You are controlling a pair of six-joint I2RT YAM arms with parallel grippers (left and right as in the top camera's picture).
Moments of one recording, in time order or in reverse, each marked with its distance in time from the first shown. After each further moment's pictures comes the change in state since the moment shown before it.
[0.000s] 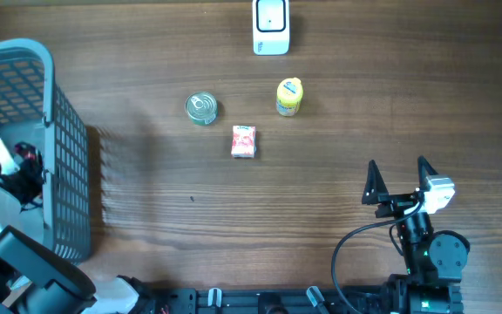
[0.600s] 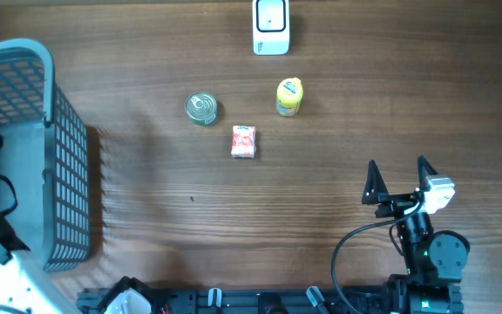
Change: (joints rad) left arm -0.003 -0.589 0.252 0.028 0.393 -0.542; right arm 0.000 0.000 0.000 0.000 0.000 0.000
